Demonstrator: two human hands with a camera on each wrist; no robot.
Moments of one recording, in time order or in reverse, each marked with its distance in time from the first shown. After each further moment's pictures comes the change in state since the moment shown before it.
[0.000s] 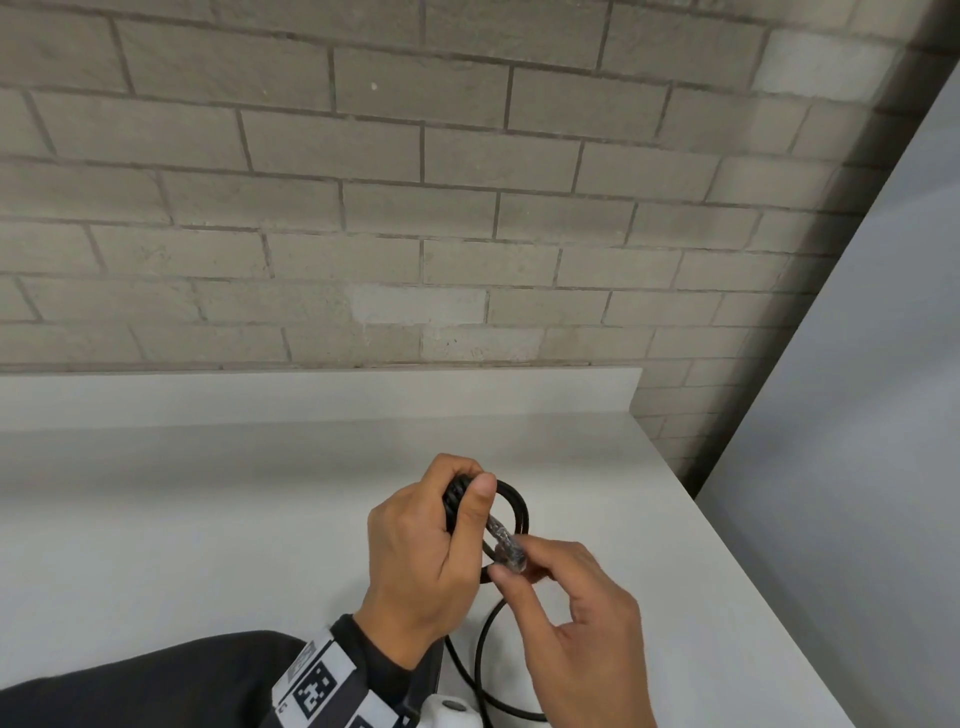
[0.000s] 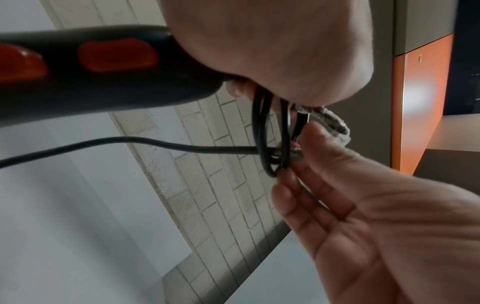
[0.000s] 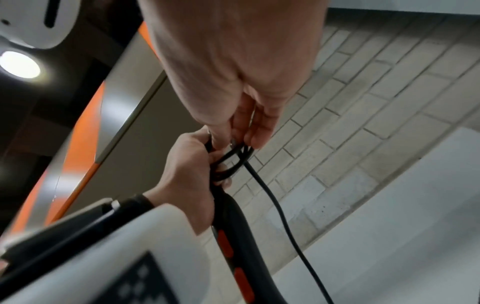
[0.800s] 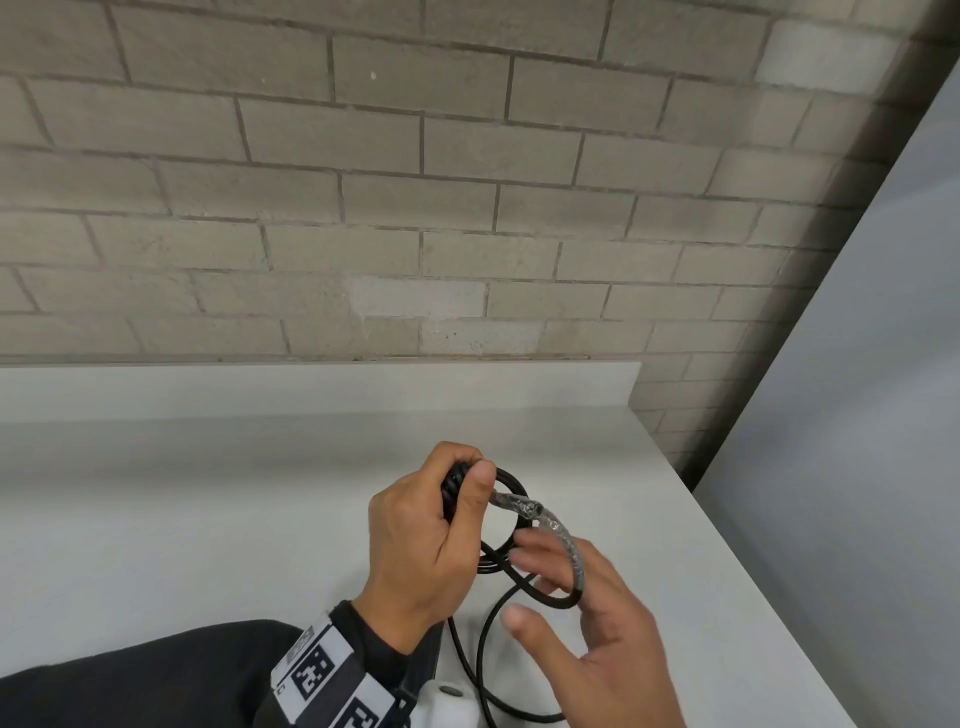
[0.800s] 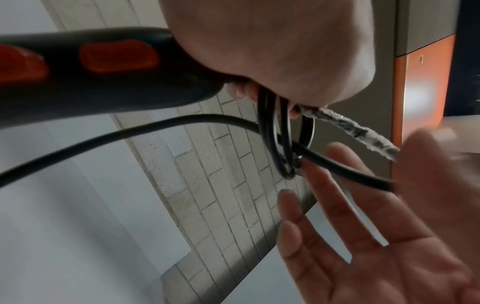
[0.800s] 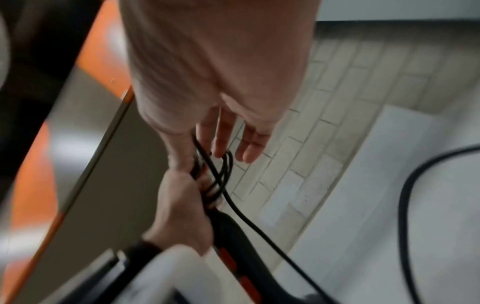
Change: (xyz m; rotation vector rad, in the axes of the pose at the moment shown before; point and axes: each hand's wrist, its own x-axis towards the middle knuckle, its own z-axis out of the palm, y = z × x) left_hand 0.000 -0.001 0.000 -0.036 -0.020 -0.022; right_hand -0.009 0.017 -0.017 0.316 -0.133 -0.016
